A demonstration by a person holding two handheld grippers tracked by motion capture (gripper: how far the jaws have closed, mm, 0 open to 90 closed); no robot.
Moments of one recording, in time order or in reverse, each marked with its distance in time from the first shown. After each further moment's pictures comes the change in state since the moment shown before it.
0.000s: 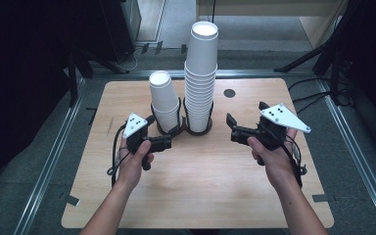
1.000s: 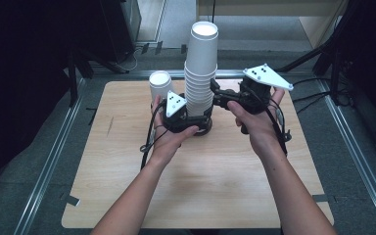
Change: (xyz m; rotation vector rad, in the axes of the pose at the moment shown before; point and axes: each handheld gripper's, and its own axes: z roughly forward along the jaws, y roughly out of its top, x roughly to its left) left arm -0.047 0.035 0.082 -0.062 0.016 0.100; right arm 0.020 0.068 0.050 -0.033 -0.017 0.018
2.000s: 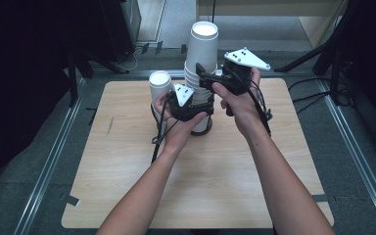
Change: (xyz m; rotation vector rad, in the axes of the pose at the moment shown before) left arm 0.005 -0.002 0.045 -0.034 0.156 -0.013; right arm 0.006 0.007 0.058 -0.018 0.087 -0.005
